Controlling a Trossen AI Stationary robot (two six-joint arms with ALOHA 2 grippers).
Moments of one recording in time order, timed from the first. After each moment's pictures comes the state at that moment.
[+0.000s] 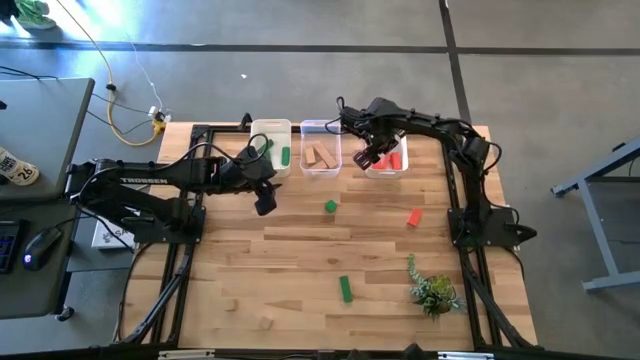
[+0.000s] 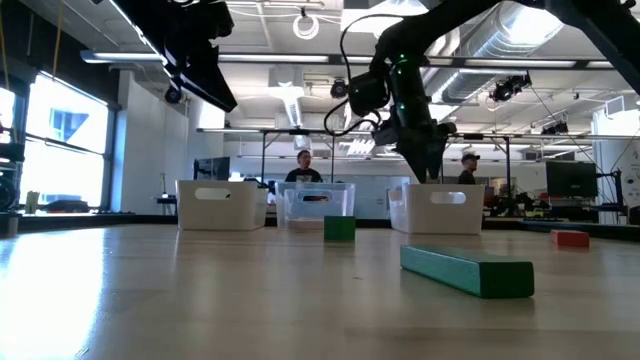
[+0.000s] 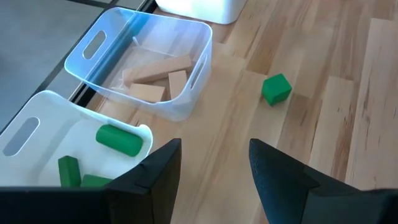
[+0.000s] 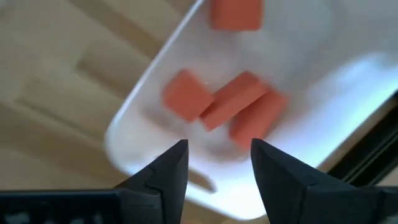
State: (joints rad) left arm 0.24 1.11 0.84 -0.51 -0.32 -0.10; right arm -0.55 2.01 1.71 -1.39 0.17 0.36
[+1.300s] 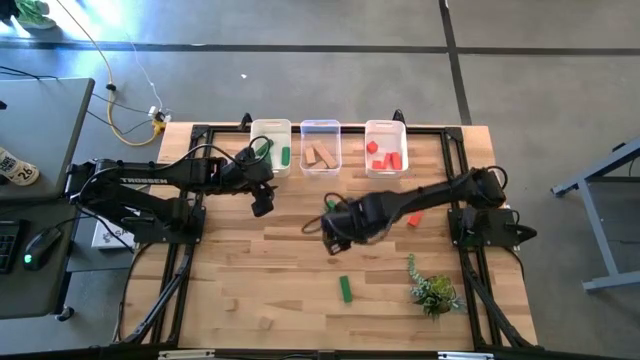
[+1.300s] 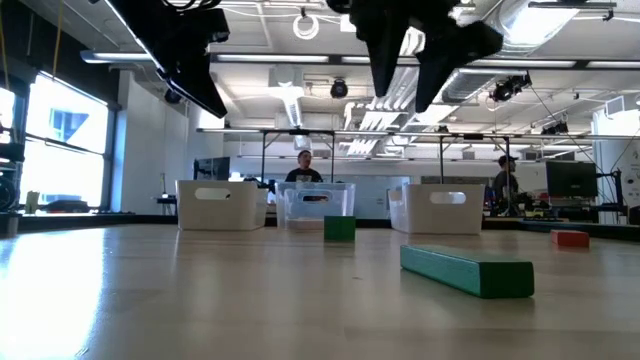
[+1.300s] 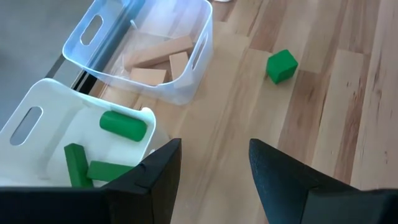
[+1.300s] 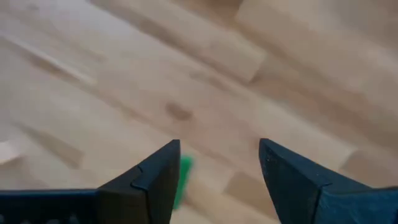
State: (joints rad) left arm 0.24 1.11 0.84 -0.58 -0.32 -0.07; right arm 0.21 1.89 1.71 -1.18 0.06 1.29
